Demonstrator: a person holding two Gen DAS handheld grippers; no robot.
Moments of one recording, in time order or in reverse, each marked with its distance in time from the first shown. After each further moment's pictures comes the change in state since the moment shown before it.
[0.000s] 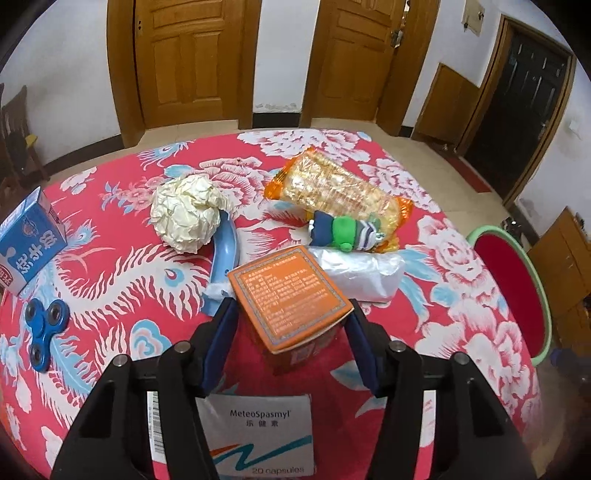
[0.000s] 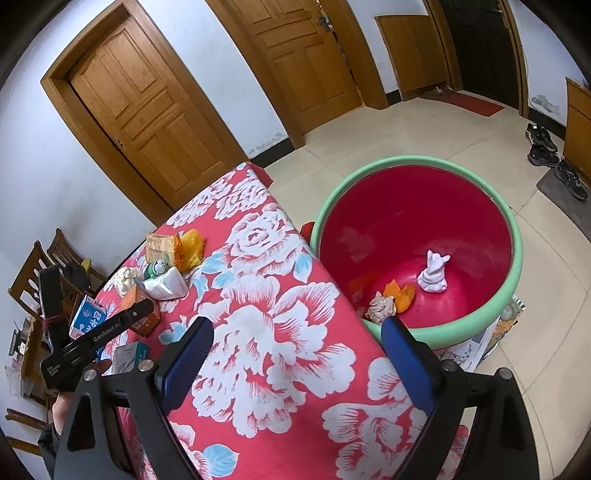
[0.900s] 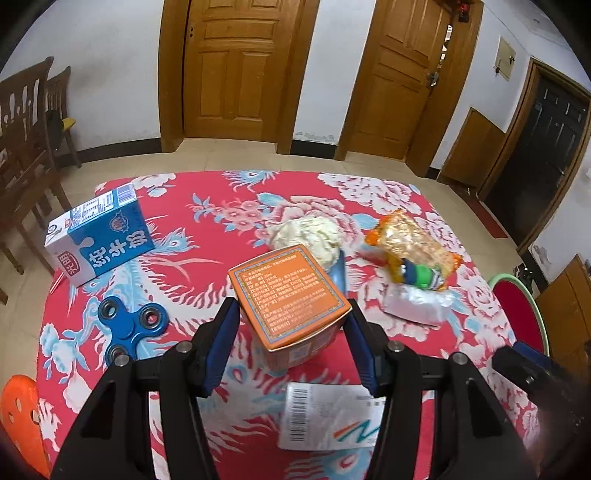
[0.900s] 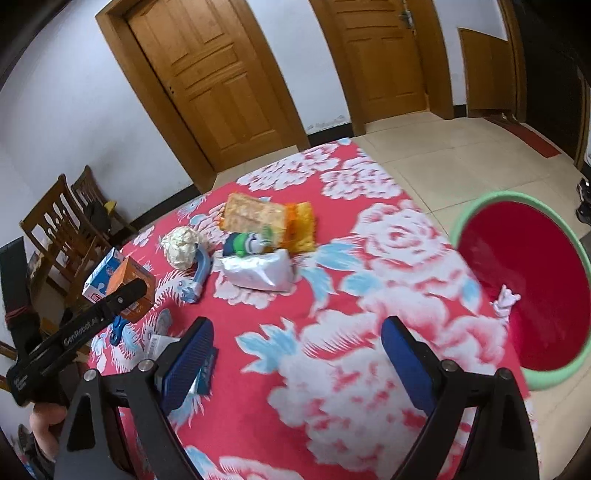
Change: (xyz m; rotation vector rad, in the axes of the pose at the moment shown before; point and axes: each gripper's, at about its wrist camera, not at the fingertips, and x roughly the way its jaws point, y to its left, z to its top) left arm -0.045 0.081 0.003 -0.134 -0.108 0.068; right arm 0.069 0.136 0.003 -0.237 0.089 0.068
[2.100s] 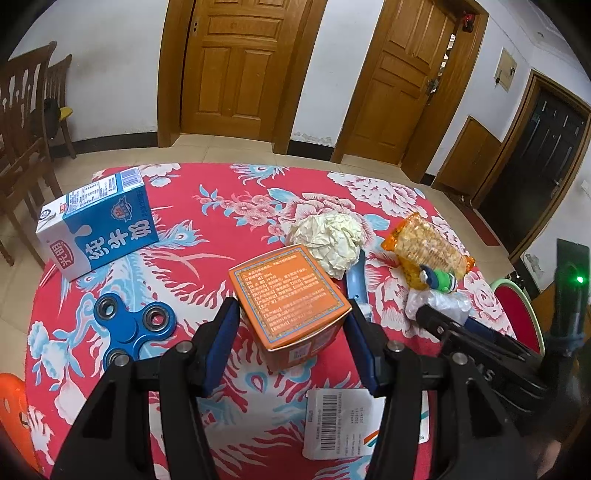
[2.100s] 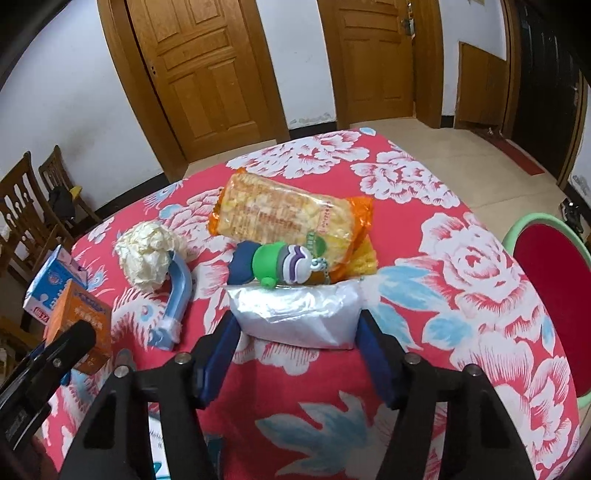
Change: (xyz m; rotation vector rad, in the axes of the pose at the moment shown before) left arm 0.011 0.022 -0.004 -0.031 -0.006 -0.044; right arm 0.077 0.044 0.012 -0.031 0.013 -0.133
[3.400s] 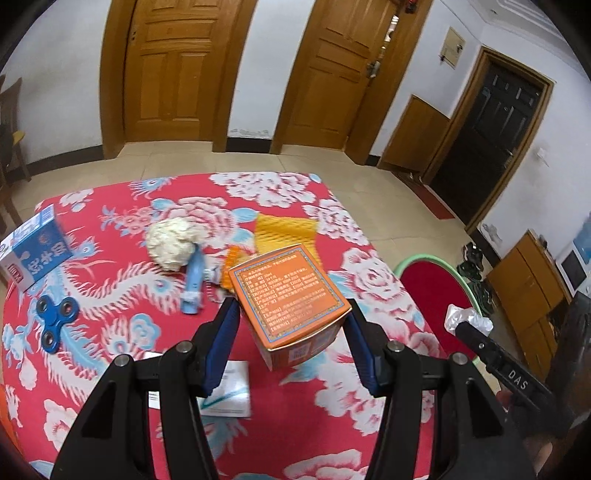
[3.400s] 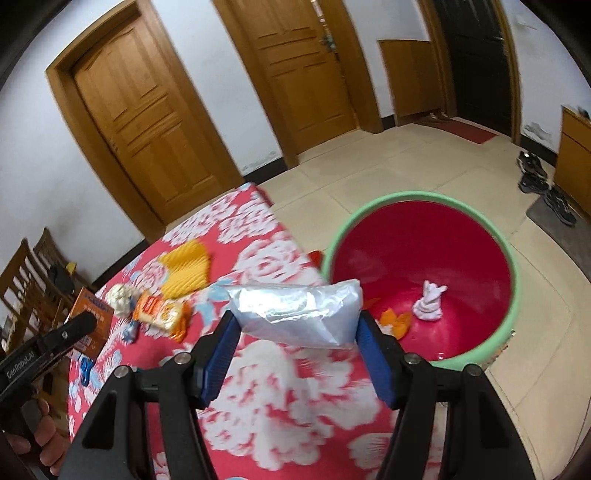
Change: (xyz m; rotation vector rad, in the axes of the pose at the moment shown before) left arm -0.045 -0.128 -0.008 0.121 0.039 -0.166; right arm -0.133 -0.174 -0.042 0.261 -0.166 -0.034
